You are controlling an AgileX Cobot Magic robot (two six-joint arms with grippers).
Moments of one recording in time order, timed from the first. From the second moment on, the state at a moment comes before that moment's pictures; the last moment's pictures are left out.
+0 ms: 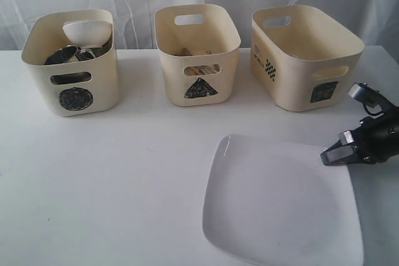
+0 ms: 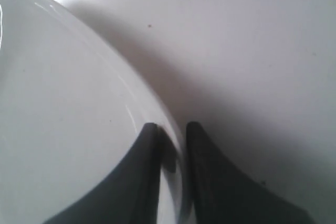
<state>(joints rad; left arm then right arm) 0.07 0.04 0.02 0.14 0.50 -0.24 -0.44 2.06 -1.07 0.95 0.94 -1.30</state>
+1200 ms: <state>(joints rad) 0.07 0.04 0.02 0.14 0.50 -0.24 -0.43 1.59 -1.09 1.44 1.19 -1.28</state>
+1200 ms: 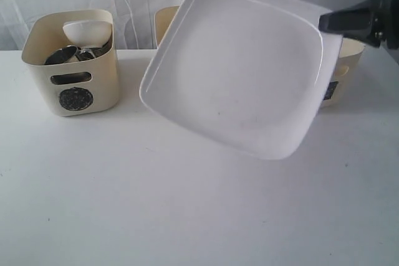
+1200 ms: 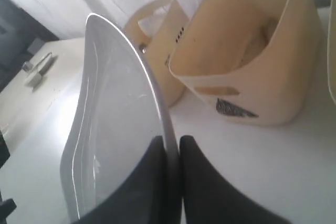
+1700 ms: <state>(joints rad) 0.07 0.04 0.02 0.14 0.50 -0.24 -0.48 1.61 -1.41 1.52 0.74 -1.24</state>
